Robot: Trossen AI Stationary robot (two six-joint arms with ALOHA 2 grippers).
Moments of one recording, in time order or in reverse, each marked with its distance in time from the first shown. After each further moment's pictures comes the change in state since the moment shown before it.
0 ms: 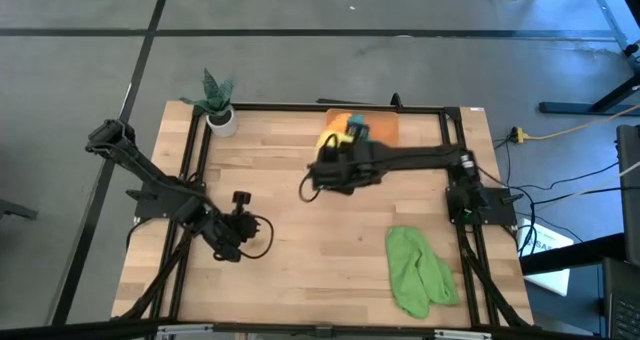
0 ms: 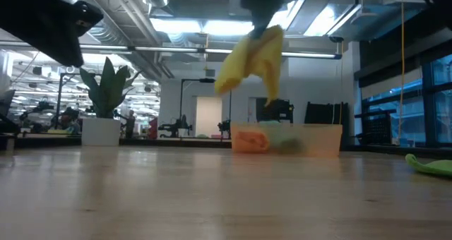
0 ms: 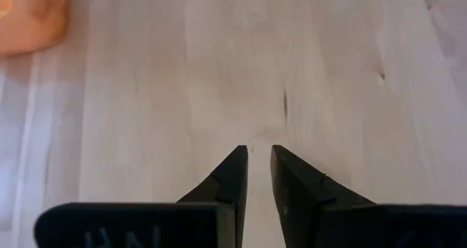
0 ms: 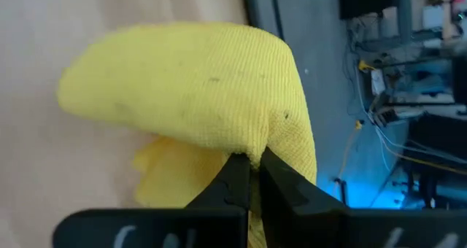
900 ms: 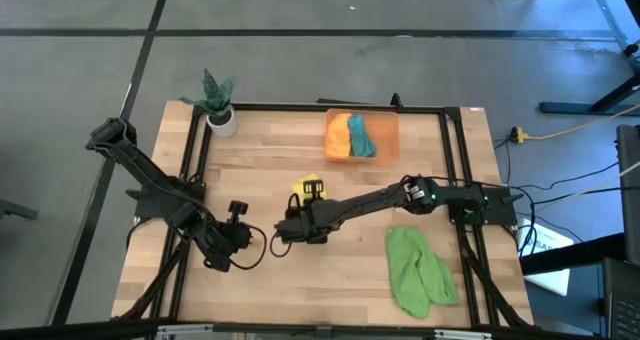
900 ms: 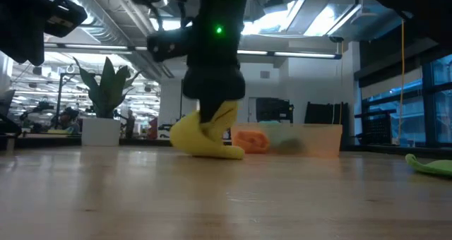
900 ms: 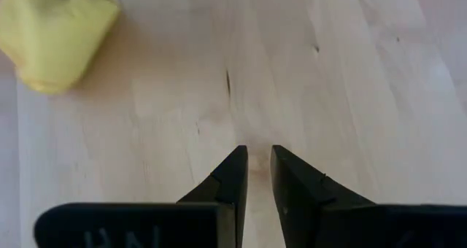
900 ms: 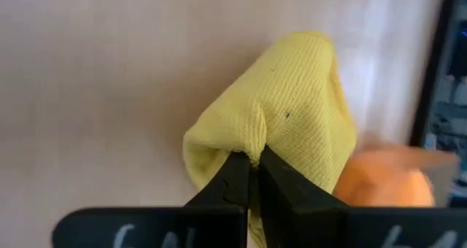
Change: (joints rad) left arm -0.084 0.000 0.000 -0.015 0.104 -0.035; right arm 0.145 0.424 0.104 0.289 -0.178 -0.128
